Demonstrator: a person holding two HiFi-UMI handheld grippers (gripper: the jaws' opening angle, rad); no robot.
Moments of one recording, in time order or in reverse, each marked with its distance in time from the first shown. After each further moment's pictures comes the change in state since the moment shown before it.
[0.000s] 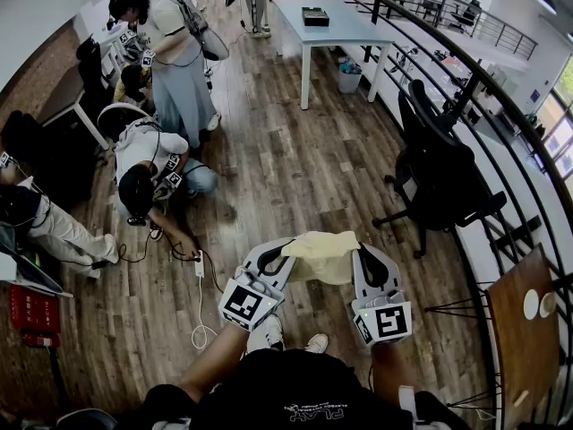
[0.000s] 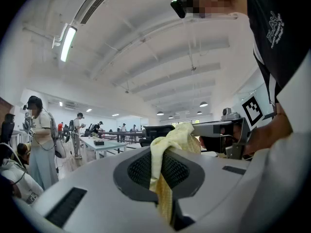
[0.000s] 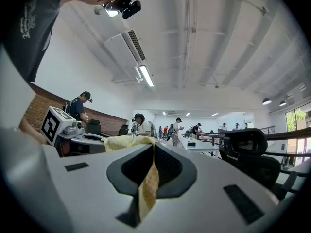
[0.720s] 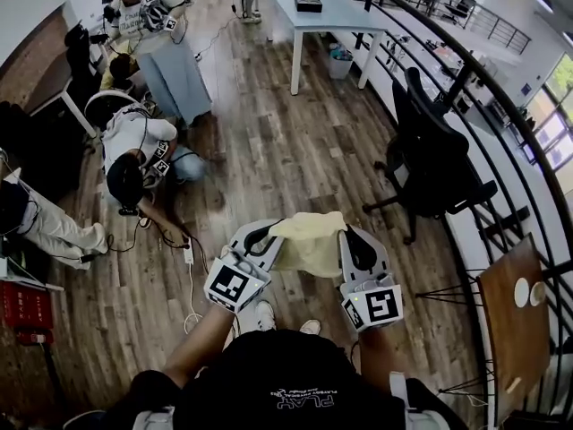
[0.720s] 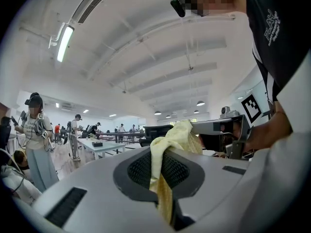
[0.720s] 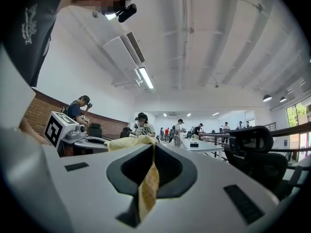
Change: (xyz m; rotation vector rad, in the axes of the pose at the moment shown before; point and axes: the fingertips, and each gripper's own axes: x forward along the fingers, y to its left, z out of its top) left arm -0.011 0.022 0.005 0.038 -0.002 -0.032; right arm 0.017 0.024 0.008 0.034 -0.038 0.016
